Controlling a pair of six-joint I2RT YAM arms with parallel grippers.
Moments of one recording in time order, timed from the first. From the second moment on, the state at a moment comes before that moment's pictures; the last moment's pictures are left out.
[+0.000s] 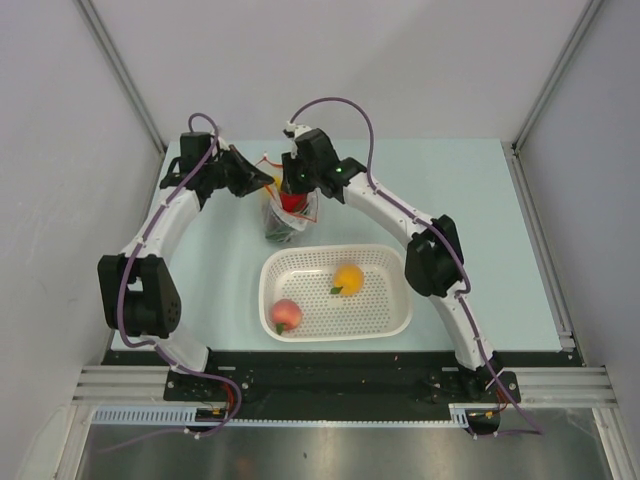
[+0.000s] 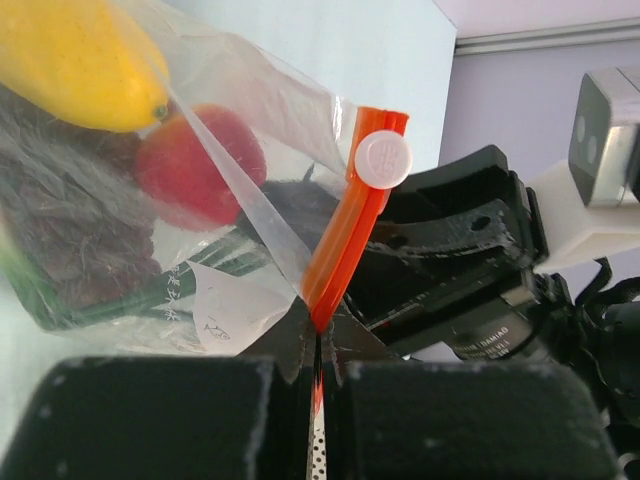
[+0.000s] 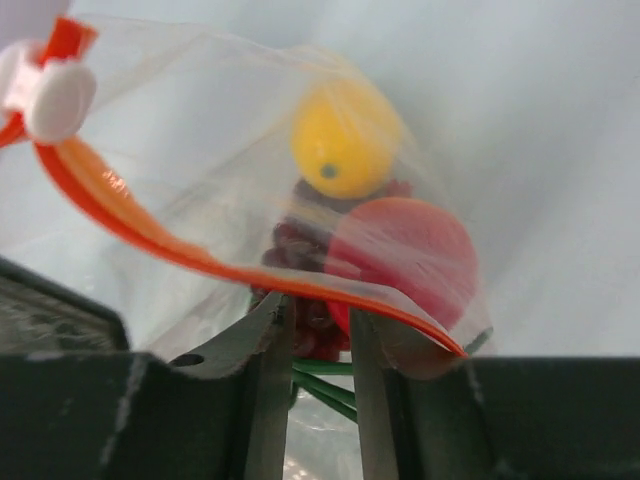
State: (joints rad) left arm -0.06 1.64 1.38 -0.36 0.58 -0.82; right arm 0.72 2.32 2.24 -0.48 -0.09 0.34
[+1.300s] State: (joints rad) left arm -0.10 1.67 1.46 -0.46 0.54 -0.78; right arm 0.72 2.48 2.32 -0.46 0.06 0.22
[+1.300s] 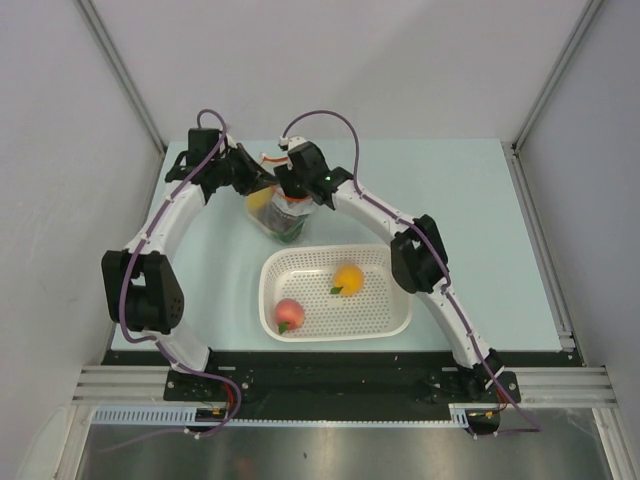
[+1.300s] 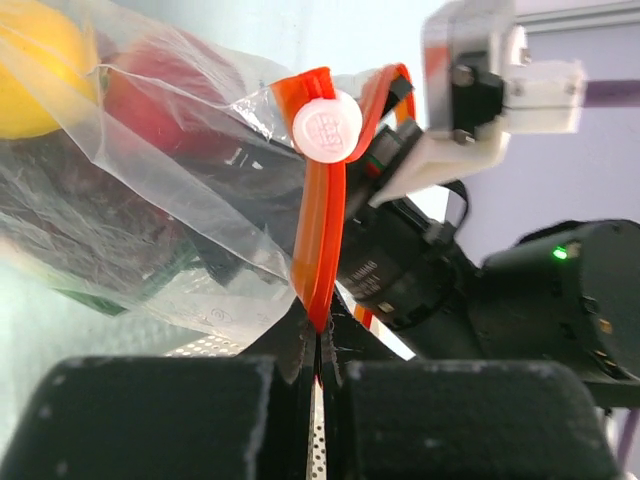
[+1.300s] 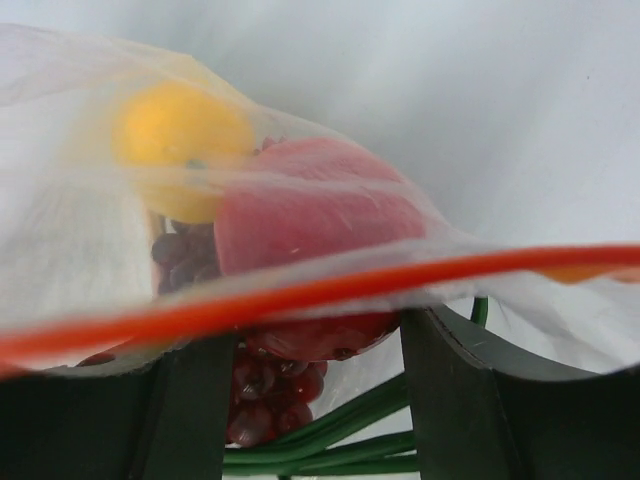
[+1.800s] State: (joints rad) left arm -0.09 1.67 1.46 -0.48 0.48 -0.73; right arm 0.68 2.29 2.32 -0.66 -0.17 0.37
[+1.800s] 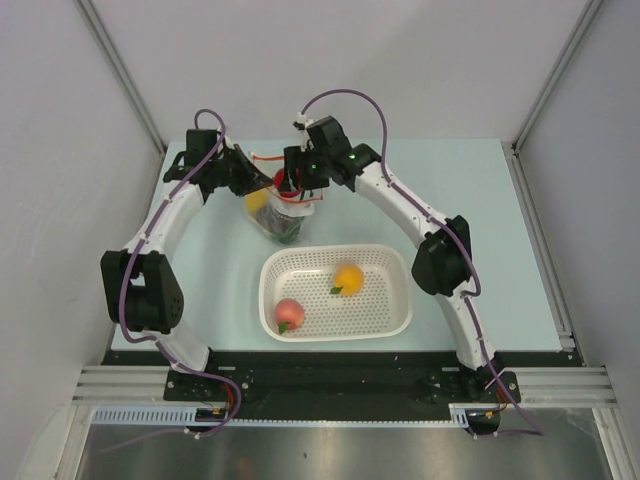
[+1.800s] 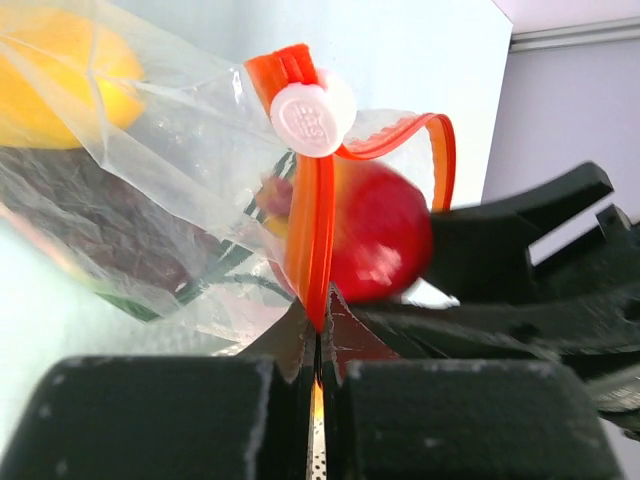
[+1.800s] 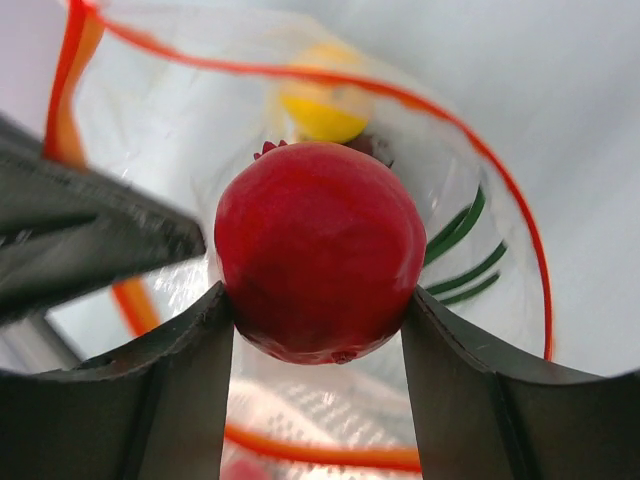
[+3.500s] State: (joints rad) left arm -0.08 1.67 1.42 -0.45 0.48 -0.72; right arm 0.81 1.68 1.23 -1.05 -0.07 0.26
